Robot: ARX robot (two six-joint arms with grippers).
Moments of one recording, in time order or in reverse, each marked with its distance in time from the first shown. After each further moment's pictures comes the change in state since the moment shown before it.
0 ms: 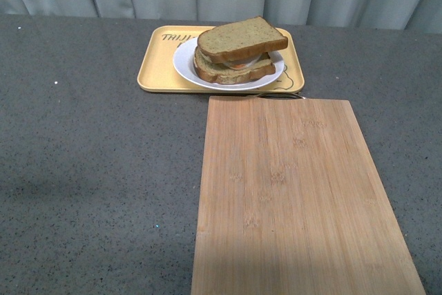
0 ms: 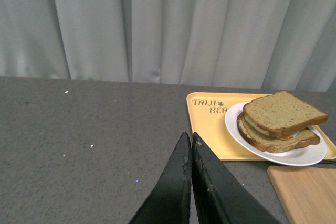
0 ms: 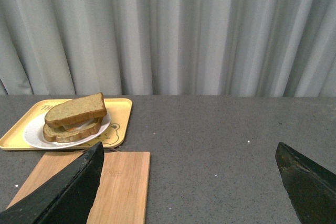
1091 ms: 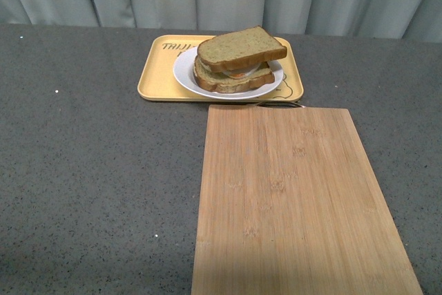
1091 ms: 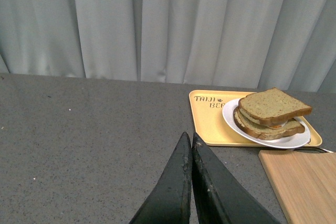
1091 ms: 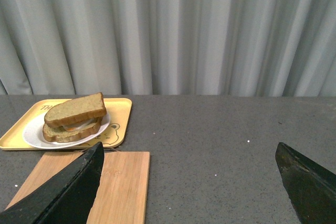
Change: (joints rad) left arm 0.029 -0.790 -0.154 -0.614 0.013 0.002; right arm 0.000 0.000 0.000 0.000 0.000 0.000
